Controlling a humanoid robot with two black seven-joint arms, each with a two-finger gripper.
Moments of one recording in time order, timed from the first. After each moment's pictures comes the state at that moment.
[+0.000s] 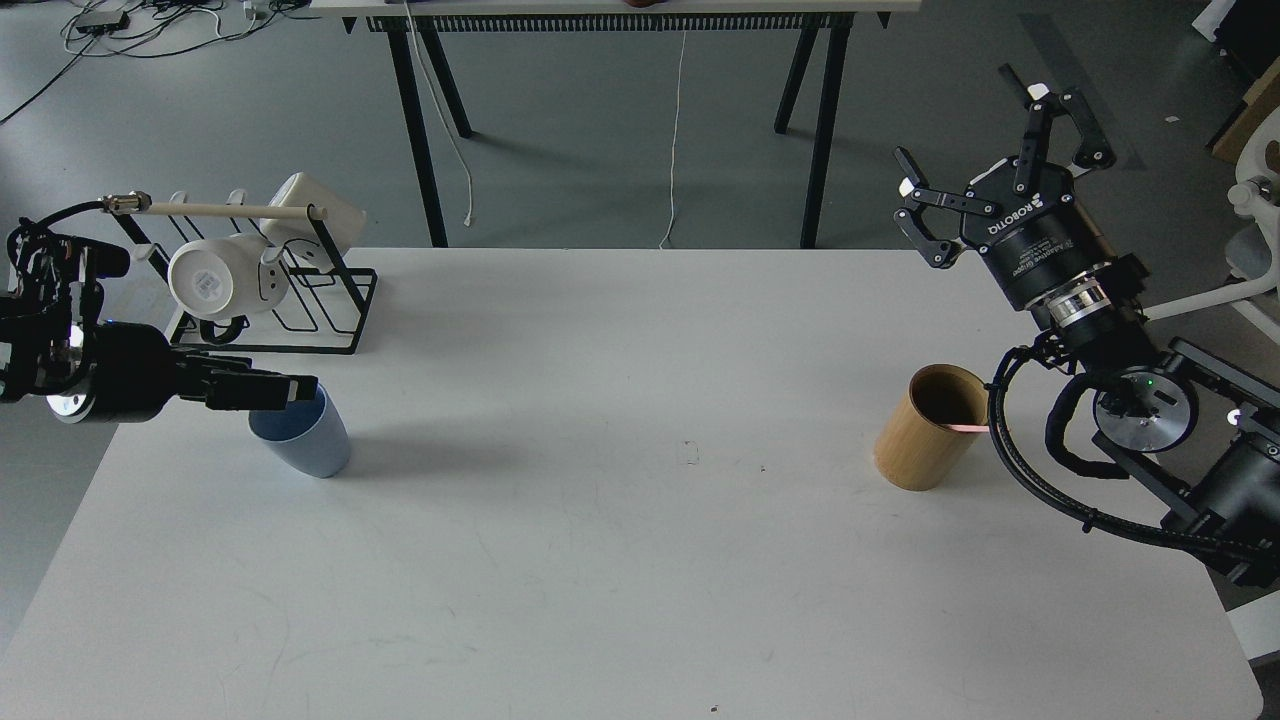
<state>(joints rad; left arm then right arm) -0.88 1.00 -0.25 -1.13 1.64 -0.49 -0.49 0.67 -0.53 0.62 1.08 0.12 0.49 0.49</state>
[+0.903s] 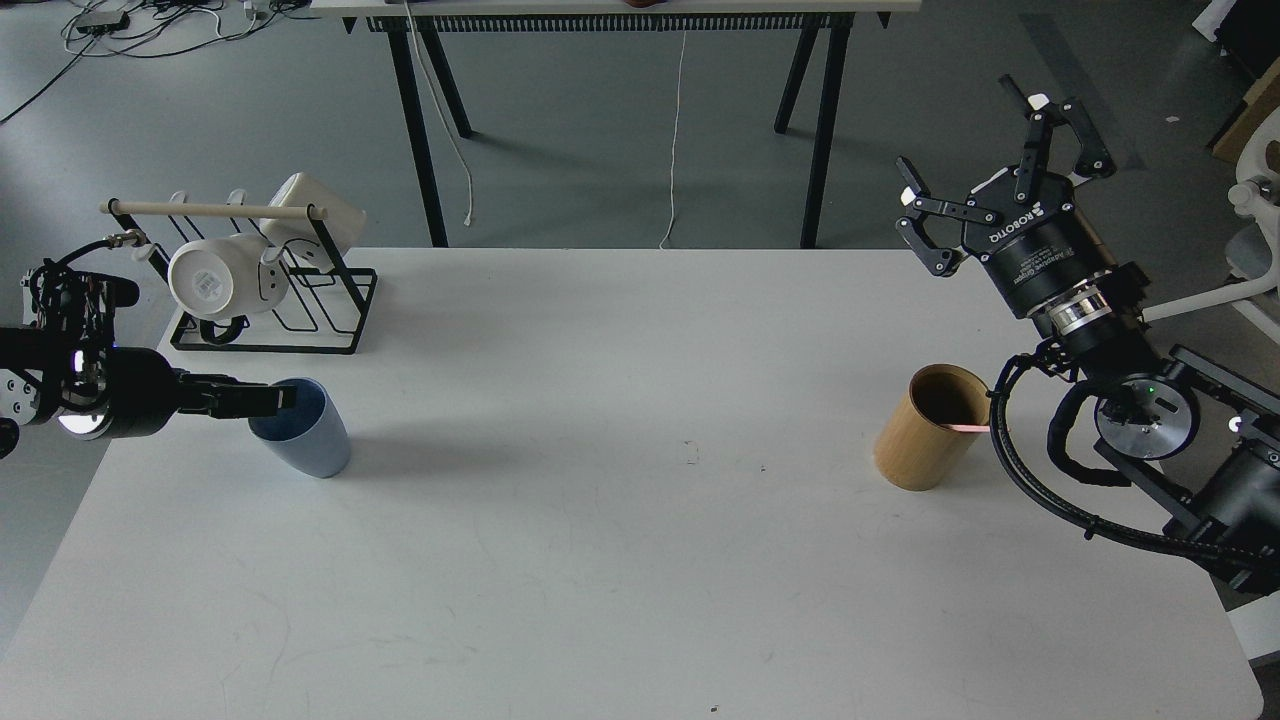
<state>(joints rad) -0.82 0.82 -0.24 -0.82 1.67 -0.41 -0.49 0.66 -0.54 0.61 1.08 0.12 0.49 0.49</state>
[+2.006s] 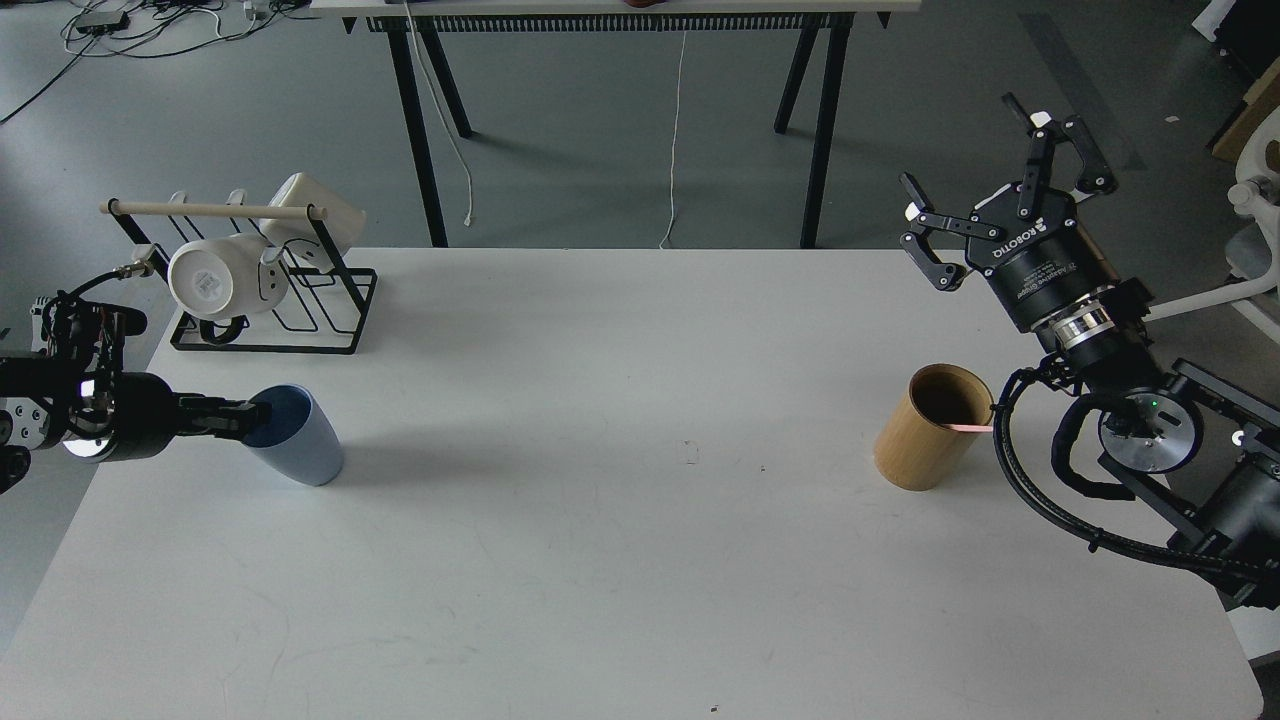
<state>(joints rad) -0.80 0.79 -0.18 -0.75 1.67 -0.34 -0.49 0.63 -0.54 0.62 1.08 0.12 0.49 0.49</state>
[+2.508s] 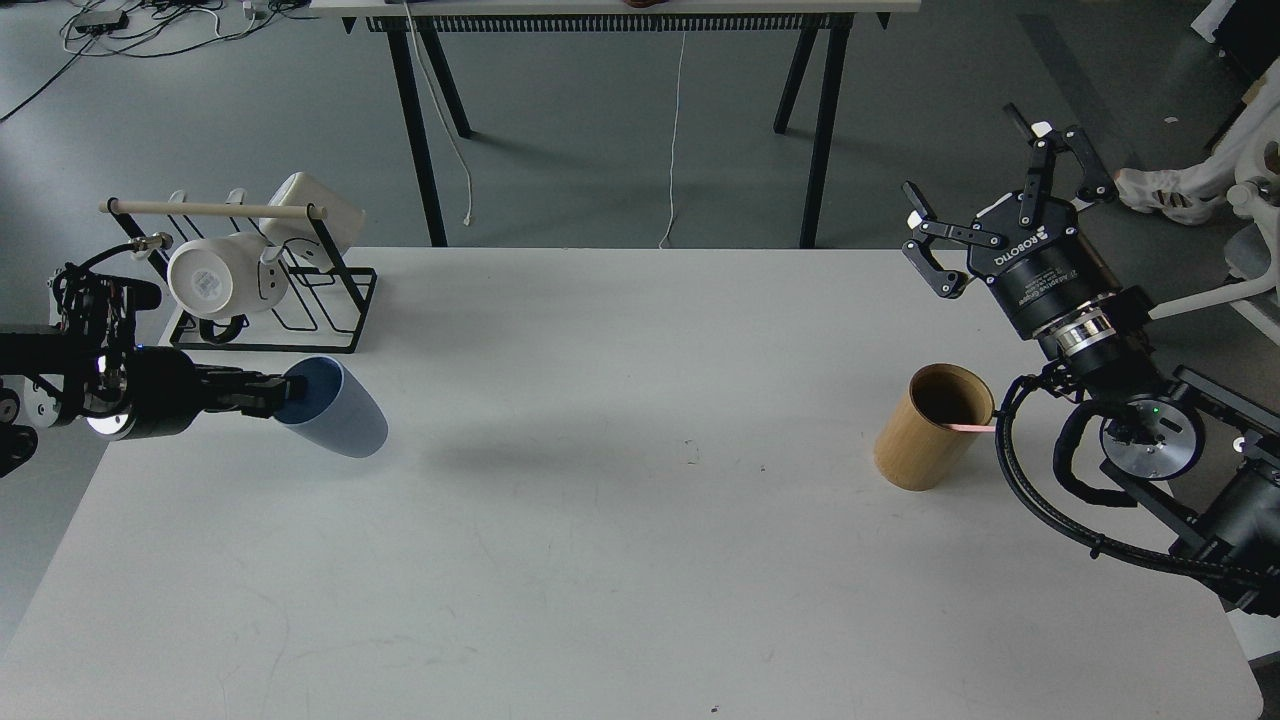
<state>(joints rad) -0.84 0.90 -0.26 -1.06 1.65 -0.35 -0.49 0.61 -0.54 0.62 1.08 0.12 0.49 0.49</state>
